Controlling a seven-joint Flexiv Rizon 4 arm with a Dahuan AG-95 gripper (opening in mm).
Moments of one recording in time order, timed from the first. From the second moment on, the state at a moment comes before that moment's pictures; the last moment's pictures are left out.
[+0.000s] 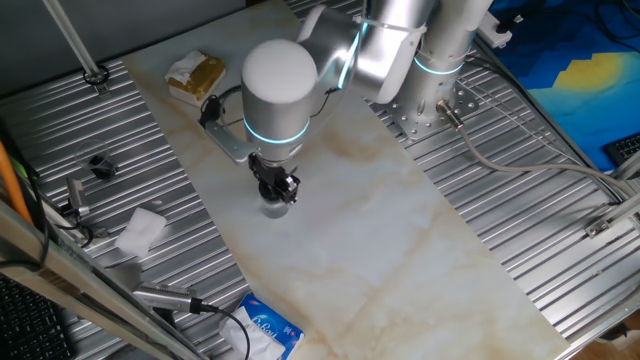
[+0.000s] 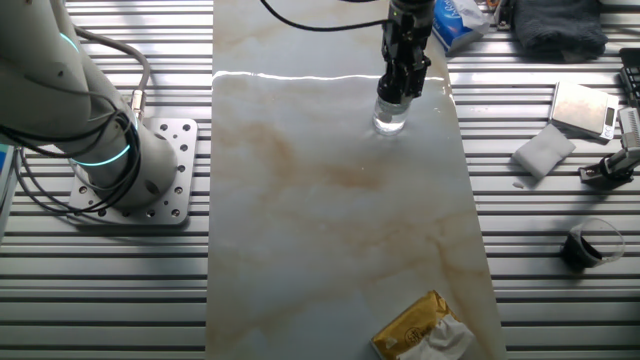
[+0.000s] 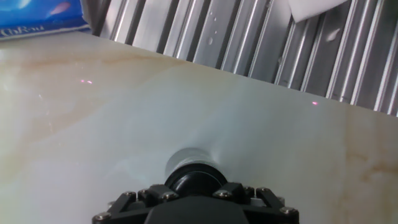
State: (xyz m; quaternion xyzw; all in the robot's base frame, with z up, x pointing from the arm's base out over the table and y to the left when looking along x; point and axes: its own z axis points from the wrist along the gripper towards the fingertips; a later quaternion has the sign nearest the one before) arm 0.501 0.121 0.112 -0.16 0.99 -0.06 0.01
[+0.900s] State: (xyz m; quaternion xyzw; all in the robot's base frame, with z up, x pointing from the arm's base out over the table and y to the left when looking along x) arm 0.500 0.115 0.110 -0.15 0.99 -0.03 0.03
